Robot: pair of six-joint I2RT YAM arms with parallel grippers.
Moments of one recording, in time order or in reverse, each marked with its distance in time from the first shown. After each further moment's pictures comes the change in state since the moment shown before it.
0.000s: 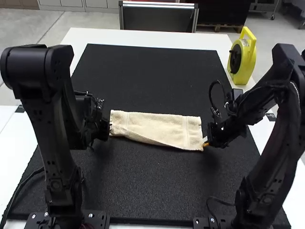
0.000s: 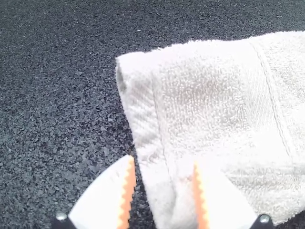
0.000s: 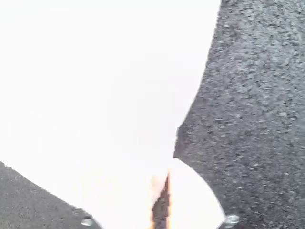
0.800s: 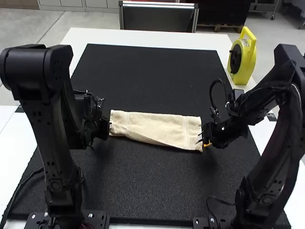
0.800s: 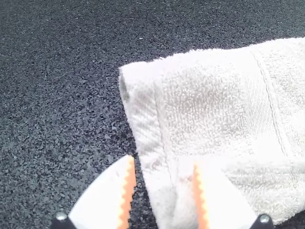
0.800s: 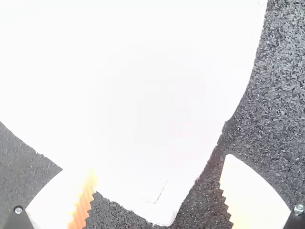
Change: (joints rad) left arm 0.000 -0.017 0.000 0.003 0.000 0.000; right arm -0.020 -0.029 -0.009 -0.046 -0.085 -0.042
